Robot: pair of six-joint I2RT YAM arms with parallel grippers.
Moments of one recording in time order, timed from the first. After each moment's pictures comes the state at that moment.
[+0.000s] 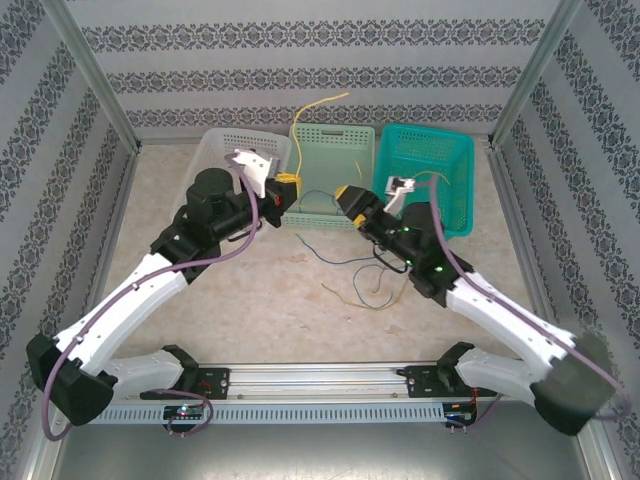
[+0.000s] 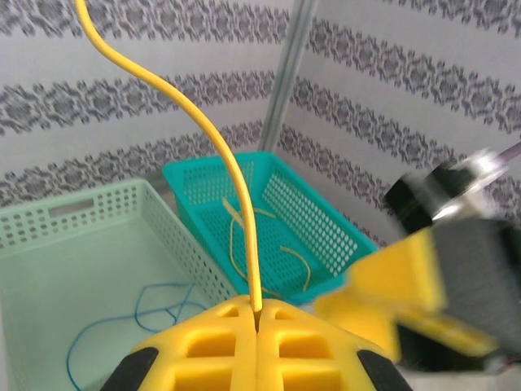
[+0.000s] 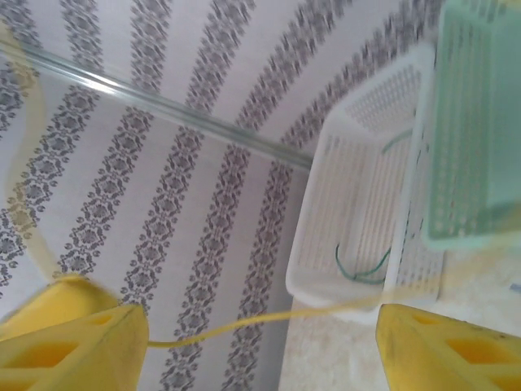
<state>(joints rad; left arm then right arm) -0.57 1.17 1.13 -0.13 0.22 -0.18 0.61 1.02 0.77 0.18 -0.11 1.13</state>
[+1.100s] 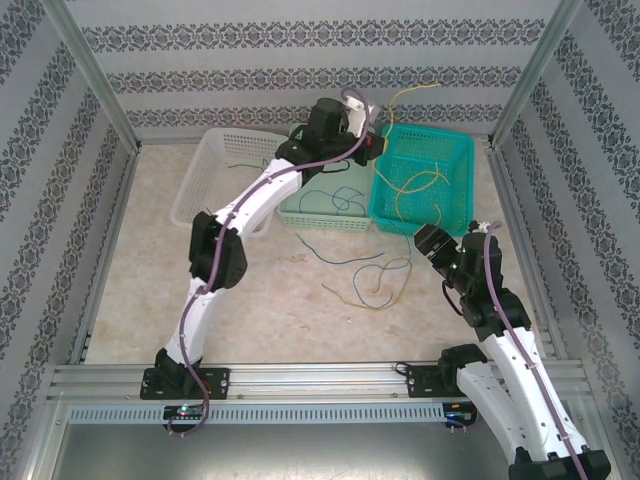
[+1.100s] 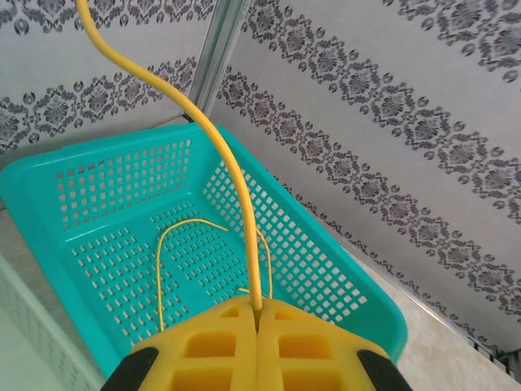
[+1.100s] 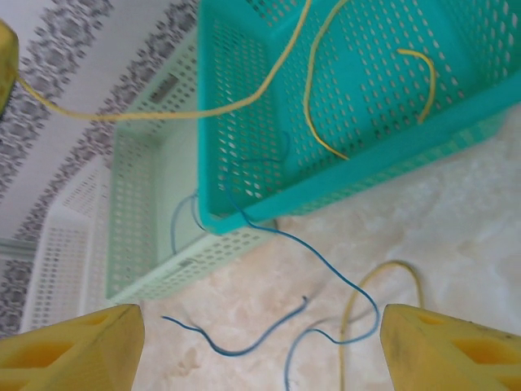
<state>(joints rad) -0.57 2.37 2.38 -0.35 0.49 -0.25 0.17 0.62 0.60 -0.51 -0.04 0.88</state>
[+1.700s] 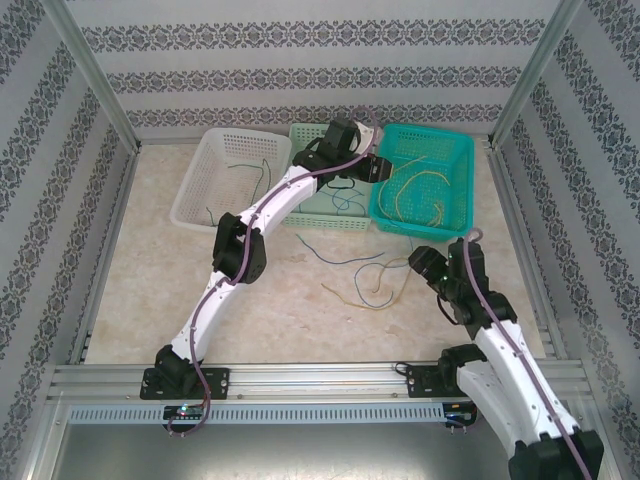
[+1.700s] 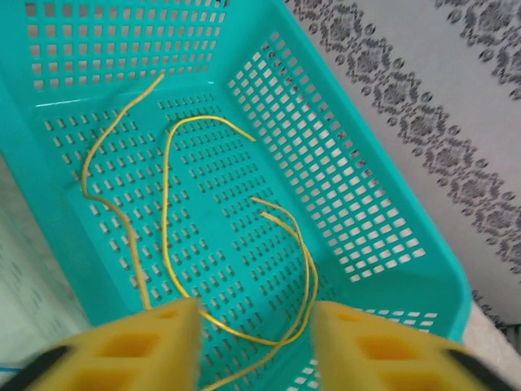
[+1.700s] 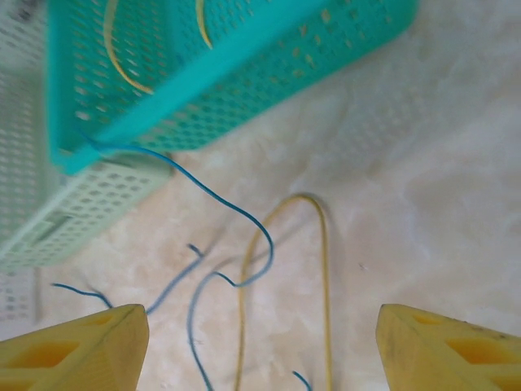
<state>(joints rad) -0.58 2.59 2.57 -0.52 0.52 -0.34 0.16 0.71 0.48 -0.53 -0.05 0.85</state>
